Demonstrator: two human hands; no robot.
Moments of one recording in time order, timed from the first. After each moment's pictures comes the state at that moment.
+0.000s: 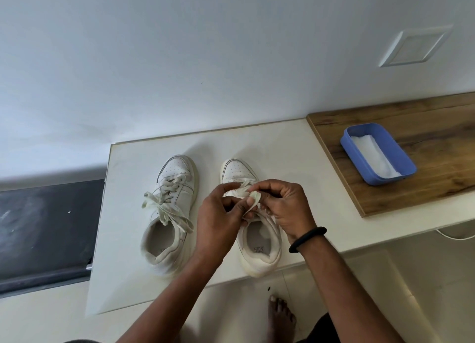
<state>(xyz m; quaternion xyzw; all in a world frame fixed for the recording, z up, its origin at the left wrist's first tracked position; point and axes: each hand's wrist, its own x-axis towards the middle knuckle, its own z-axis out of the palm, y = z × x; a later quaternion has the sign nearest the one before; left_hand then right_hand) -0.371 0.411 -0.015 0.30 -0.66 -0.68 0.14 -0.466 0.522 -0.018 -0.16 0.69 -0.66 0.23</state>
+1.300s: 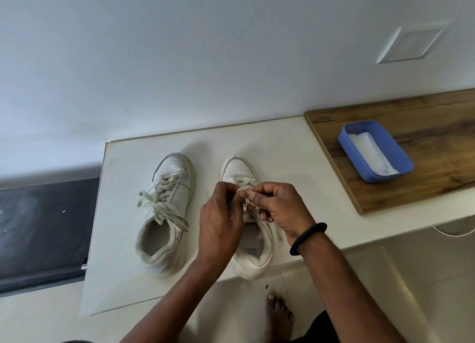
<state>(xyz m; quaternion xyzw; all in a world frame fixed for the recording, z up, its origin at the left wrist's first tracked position) -0.373 0.420 -0.032 0.26 -0.81 -0.47 0.24 -0.466 0.524 -0.011 -0.10 0.72 -0.61 0.32</state>
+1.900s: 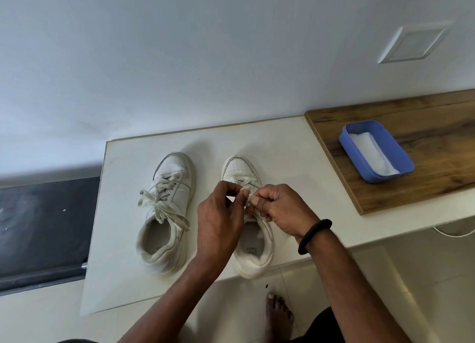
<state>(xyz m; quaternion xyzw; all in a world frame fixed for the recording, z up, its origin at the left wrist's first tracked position) -0.372 0.421 -0.018 0.27 -0.80 -0.47 0.26 -0.471 0.528 -0.004 -0.22 0.80 -0.45 0.32</state>
